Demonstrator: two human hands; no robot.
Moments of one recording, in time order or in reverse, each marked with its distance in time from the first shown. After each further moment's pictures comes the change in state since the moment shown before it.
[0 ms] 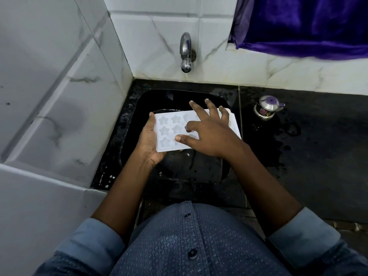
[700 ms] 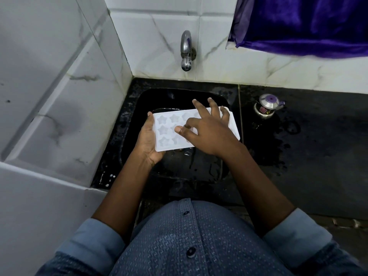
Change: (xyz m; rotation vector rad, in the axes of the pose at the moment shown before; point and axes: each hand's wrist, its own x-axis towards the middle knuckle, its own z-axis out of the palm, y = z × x) left_hand -0.012 0.002 0.003 -0.010 0.041 0.015; right_hand 0.002 -0.011 0.007 0.064 0.034 0.093
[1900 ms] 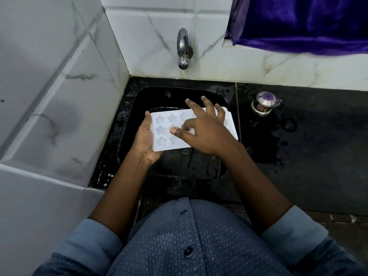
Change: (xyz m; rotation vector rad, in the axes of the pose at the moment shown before) left_hand -0.003 -0.001 0.001 0.017 0.017 -0.010; right_hand -0.002 0.001 0.002 0.047 0.023 -0.038
